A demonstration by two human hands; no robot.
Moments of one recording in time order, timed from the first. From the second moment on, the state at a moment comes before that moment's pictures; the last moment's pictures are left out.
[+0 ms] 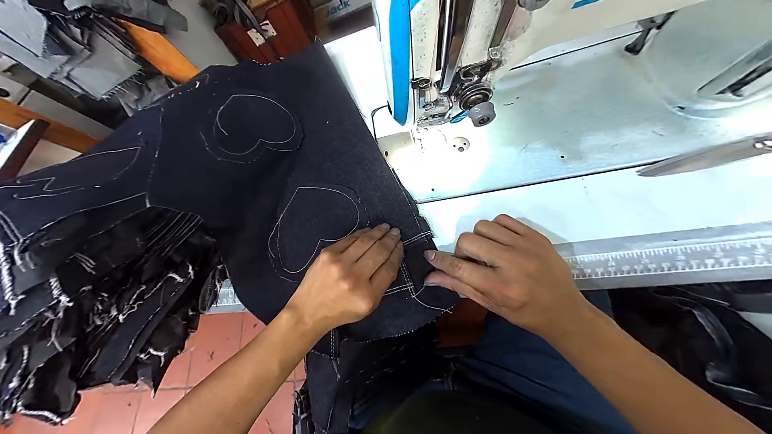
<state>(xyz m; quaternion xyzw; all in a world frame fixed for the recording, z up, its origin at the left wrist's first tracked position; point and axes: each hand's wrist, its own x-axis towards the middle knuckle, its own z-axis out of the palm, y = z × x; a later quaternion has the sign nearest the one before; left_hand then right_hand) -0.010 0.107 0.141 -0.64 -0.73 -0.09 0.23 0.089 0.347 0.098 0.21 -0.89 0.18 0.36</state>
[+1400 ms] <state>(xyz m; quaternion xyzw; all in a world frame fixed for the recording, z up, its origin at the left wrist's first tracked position) -0.117 0.162 0.150 -0.56 -0.83 -0.08 -0.03 0.073 0.360 0.117 0.13 -0.94 0.21 0.22</state>
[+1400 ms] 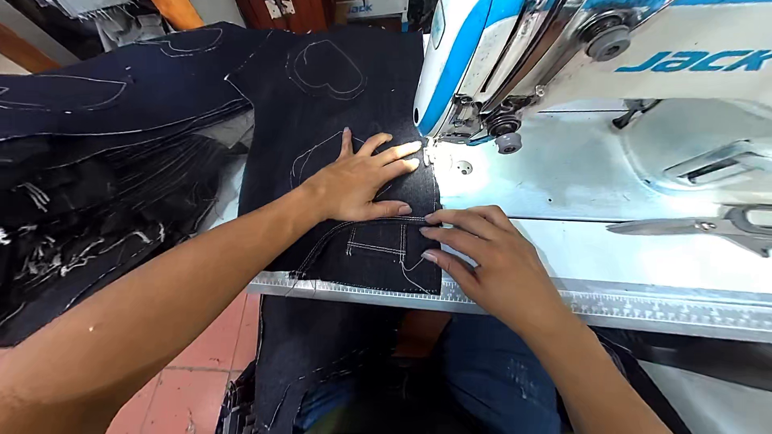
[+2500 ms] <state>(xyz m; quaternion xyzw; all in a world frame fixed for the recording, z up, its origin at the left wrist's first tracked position) -0.221 0.190 0.248 -0.81 -0.56 0.15 0.03 0.020 0.388 0.123 0.12 -0.93 0.22 0.26</state>
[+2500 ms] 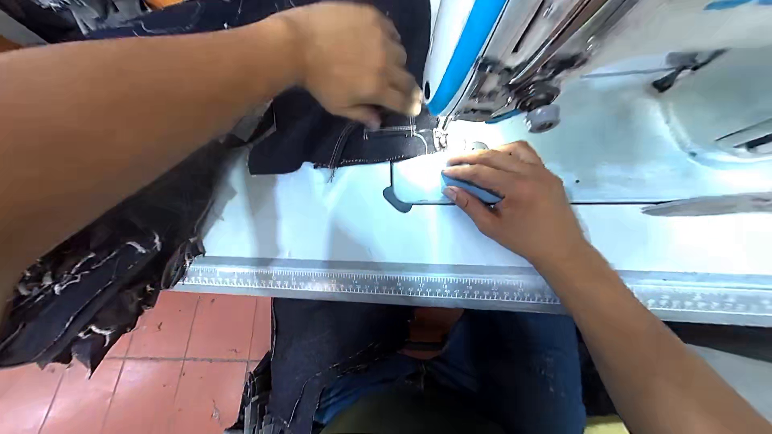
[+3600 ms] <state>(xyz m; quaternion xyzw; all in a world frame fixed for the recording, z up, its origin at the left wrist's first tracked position) -0.007 0.117 0.134 -0.54 -0.81 -0.17 0.12 0.057 0.401 0.129 0.27 -0.93 0.16 0.17</state>
